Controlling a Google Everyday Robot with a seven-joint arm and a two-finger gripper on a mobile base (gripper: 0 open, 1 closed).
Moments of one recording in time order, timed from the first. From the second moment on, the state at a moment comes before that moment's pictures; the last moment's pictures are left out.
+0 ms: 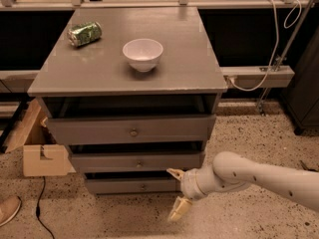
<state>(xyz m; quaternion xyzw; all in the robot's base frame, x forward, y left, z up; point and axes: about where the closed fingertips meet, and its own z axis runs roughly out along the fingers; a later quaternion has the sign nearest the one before) 0.456 -0.041 0.475 -0.64 0.66 0.26 0.29</state>
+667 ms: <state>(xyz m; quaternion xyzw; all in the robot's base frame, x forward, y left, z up) 0.492 -0.006 0.369 -0.65 0.65 0.25 0.30</state>
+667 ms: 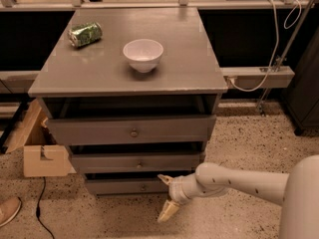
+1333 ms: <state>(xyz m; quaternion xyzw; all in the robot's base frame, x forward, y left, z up) 0.510 0.004 0.308 -0.65 0.66 0.24 0.30</state>
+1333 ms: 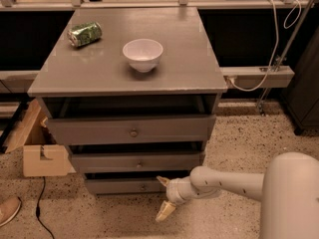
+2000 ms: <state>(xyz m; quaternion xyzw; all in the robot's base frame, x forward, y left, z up) 0.529 -0.008 0.267 -0.67 0.66 0.20 0.28</state>
